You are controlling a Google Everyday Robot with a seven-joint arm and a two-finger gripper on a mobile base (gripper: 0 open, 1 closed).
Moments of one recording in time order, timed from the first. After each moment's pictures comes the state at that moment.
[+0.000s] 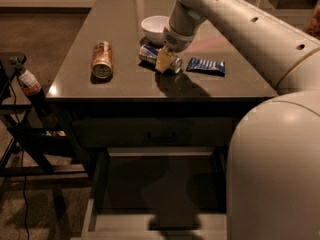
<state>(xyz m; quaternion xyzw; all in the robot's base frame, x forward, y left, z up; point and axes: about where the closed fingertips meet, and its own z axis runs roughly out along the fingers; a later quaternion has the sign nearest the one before) 0.716 -0.039 0.840 -0.47 0.86 0.05 0.19</state>
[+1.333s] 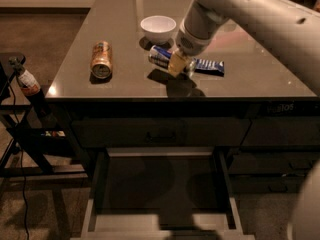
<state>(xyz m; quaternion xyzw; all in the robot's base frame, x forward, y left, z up) 0.669 -0.064 0.867 -0.46 0.86 0.03 0.21</state>
